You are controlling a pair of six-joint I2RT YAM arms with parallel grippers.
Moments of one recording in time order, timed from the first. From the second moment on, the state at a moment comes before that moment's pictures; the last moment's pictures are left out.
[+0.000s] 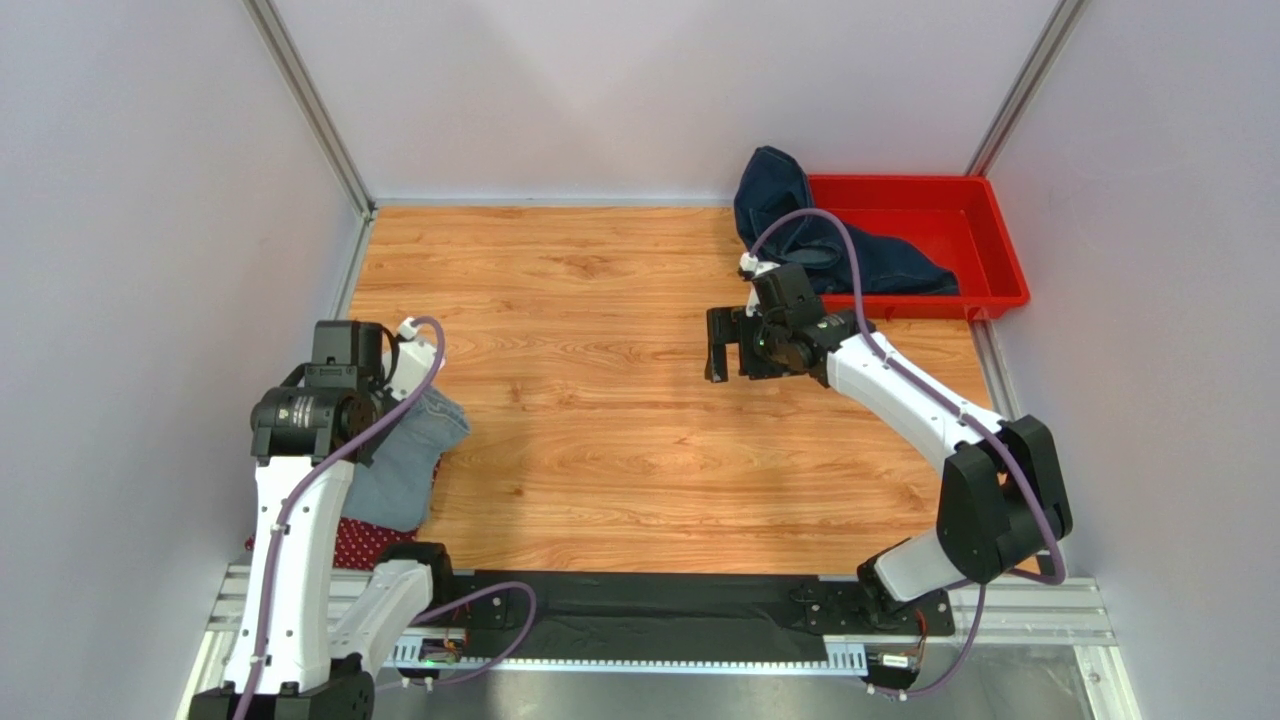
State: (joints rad) left arm -0.02 0.87 1.19 -1.36 -0.30 0.64; right arm 0.47 1.48 1.10 -0.52 -0.06 0.33
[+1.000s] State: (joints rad) left arm 0.67 1.43 1.02 -0.96 -0.23 0.92; right arm 0.47 1.55 1.14 -0.54 -0.08 0.30
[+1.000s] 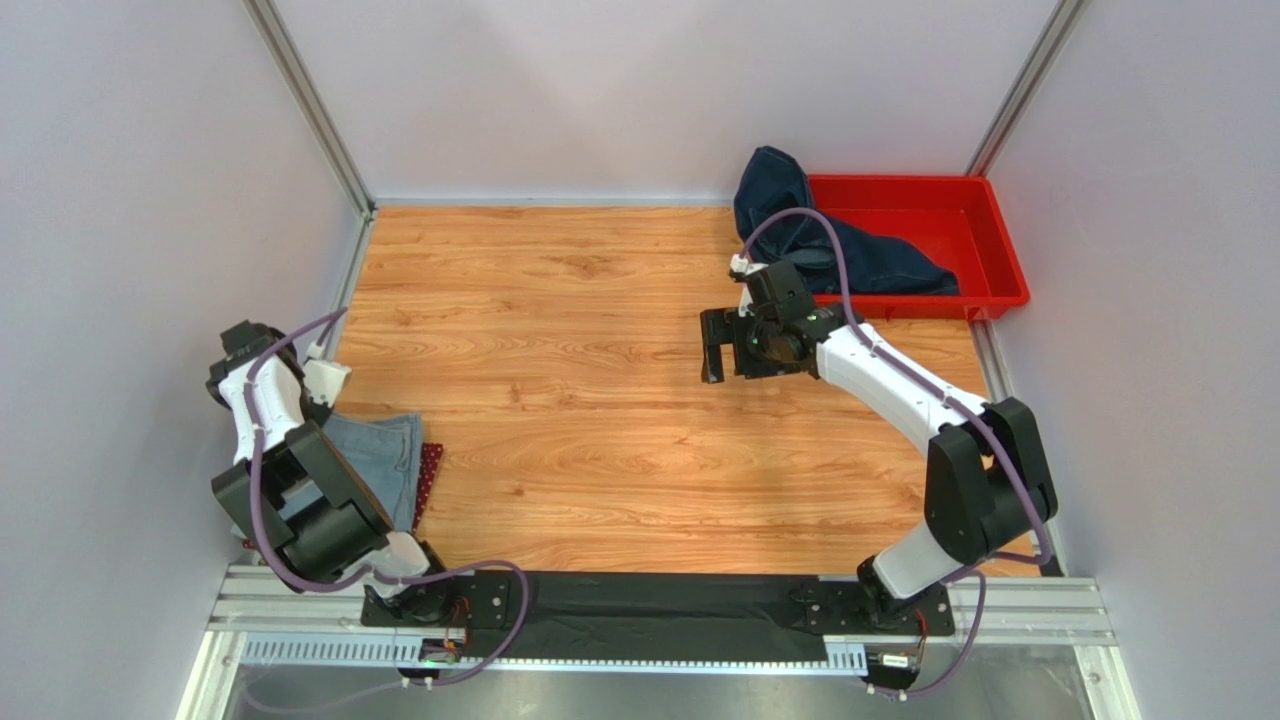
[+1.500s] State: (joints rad) left arm 0.65 1.31 1.12 -0.87 -0.18 0.85; right arm 0.47 1.56 1.14 -0.54 -0.11 0.30
